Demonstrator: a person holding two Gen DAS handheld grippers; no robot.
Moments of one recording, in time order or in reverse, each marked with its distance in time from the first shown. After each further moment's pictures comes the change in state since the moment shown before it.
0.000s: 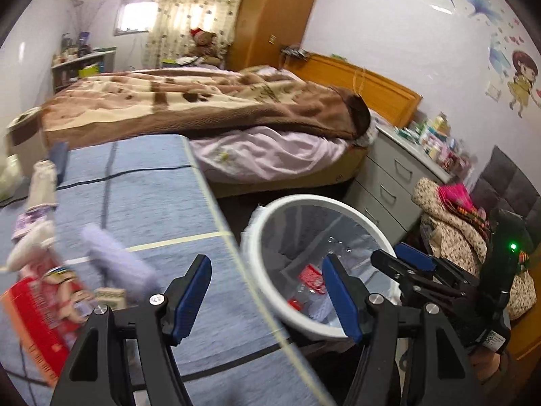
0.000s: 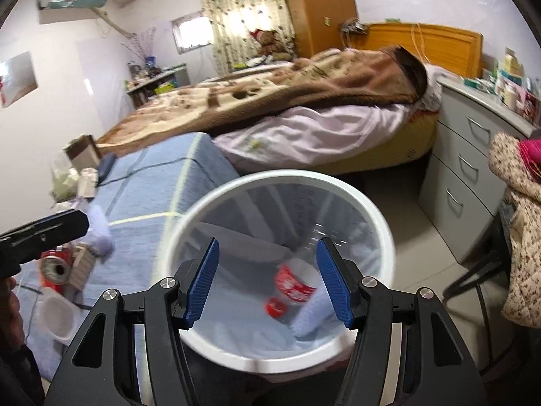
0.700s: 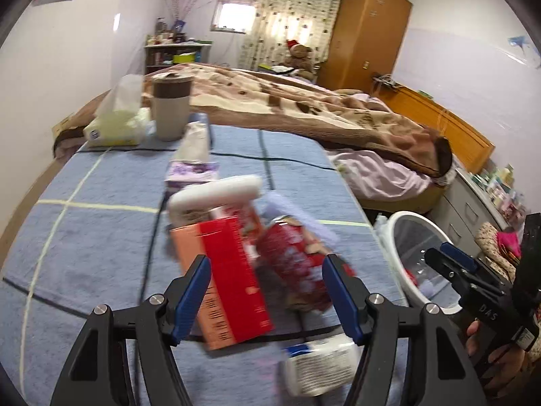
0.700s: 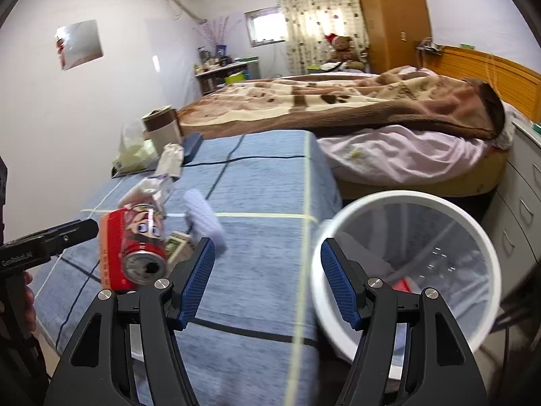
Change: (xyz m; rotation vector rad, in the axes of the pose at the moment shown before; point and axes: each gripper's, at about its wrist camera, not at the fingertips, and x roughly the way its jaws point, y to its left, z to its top) left arm -0.091 0.137 -0.052 -0.227 -0.054 0.276; right arm 0.010 0.110 -0.005 -0.171 0.014 0.213
